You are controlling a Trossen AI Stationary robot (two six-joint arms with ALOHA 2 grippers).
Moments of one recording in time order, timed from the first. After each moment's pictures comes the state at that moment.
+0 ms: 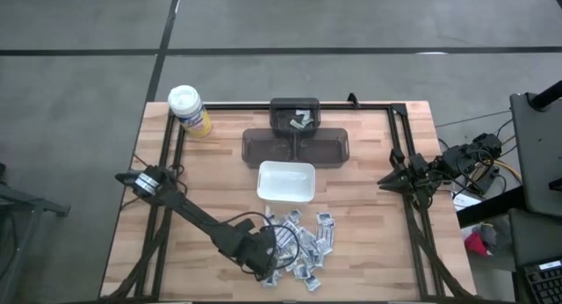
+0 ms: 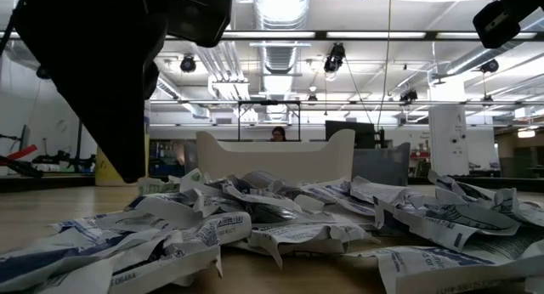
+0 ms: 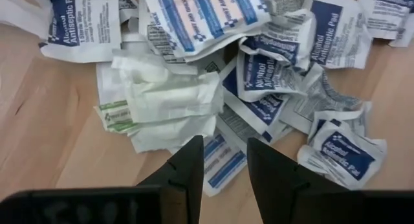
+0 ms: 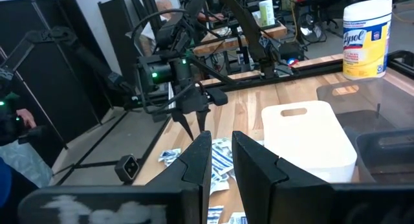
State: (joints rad) left arm -0.58 1.96 1.45 -0.75 -0.18 -1.05; right arm 0.50 0.10 0.43 -0.41 0.26 0.33
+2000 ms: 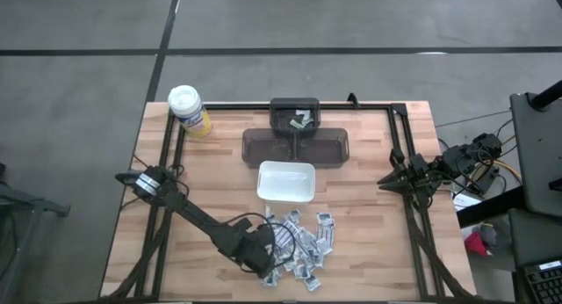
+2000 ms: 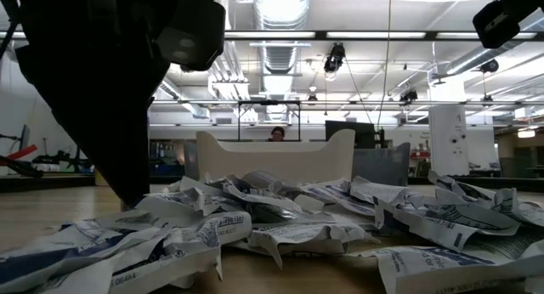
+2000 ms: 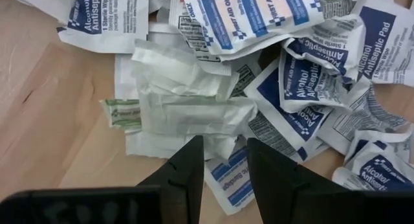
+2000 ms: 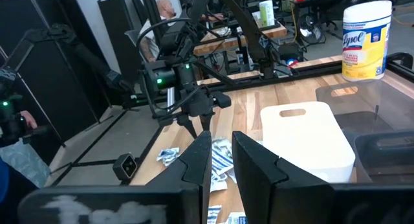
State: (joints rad) left arm -0.58 1.97 1.39 -0.70 -0.23 -1.13; right arm 0.50 0.10 0.43 -0.41 0.26 0.32
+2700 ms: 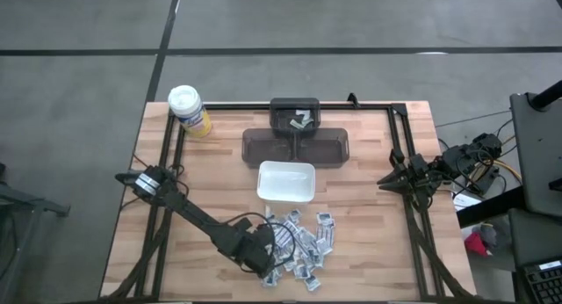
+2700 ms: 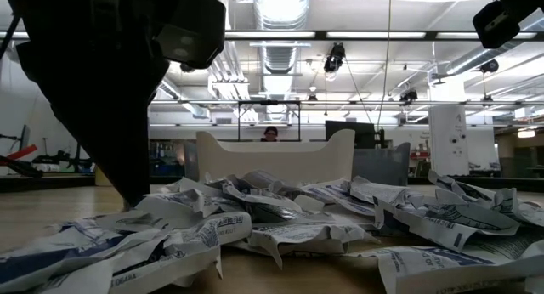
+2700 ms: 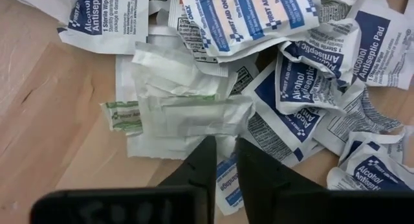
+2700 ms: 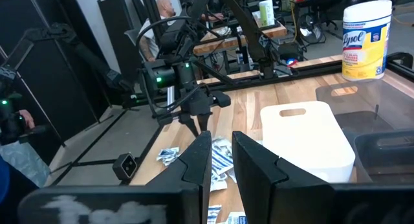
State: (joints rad) left arm -0.58 1.96 1.39 -0.70 -0.23 -1.14; right arm 0.50 0.10 0.42 -0.41 0.26 0.32
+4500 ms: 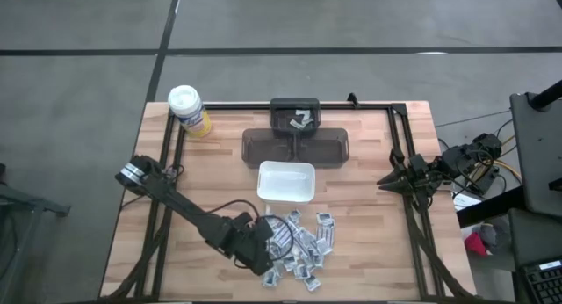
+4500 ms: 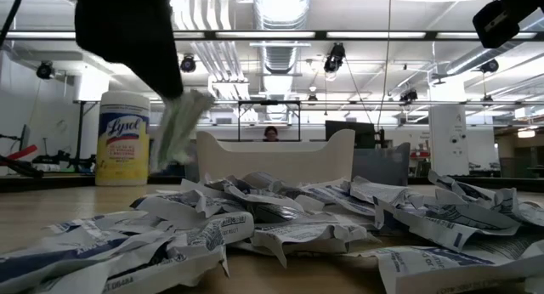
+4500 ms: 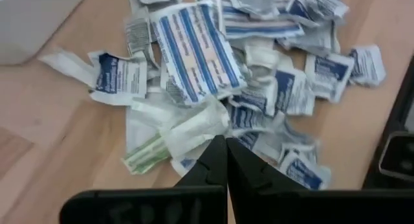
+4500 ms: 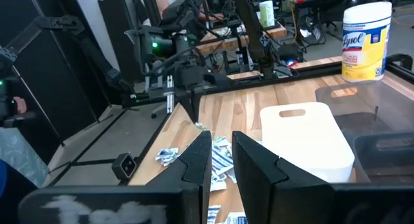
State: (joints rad) left arm -0.58 1.81 1.37 -0.67 -0.30 -1.08; right arm 0.50 0.10 0.42 -0.41 0.26 0.31
